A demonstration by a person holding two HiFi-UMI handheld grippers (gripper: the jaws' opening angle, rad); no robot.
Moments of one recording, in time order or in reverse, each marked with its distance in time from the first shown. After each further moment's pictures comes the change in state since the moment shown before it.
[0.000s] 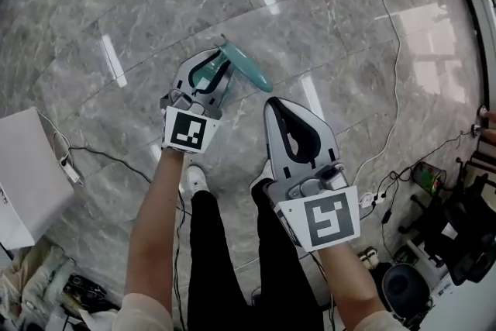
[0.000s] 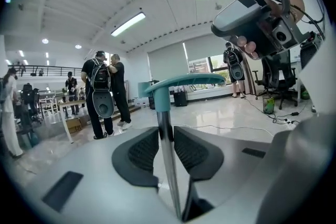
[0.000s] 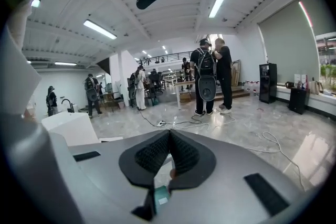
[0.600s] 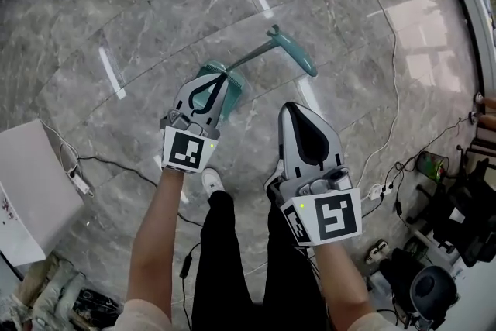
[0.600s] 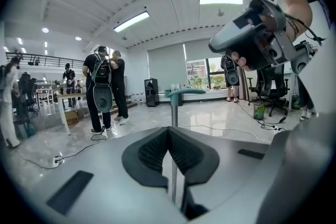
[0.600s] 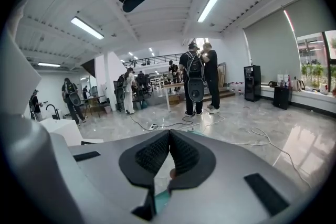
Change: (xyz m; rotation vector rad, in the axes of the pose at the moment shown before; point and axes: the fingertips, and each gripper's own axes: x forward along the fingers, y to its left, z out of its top) left arm -0.088 0.016 -0.004 -0.010 0.014 -0.078; right arm -0.008 0.051 0.001 0.074 -0.022 -0.158
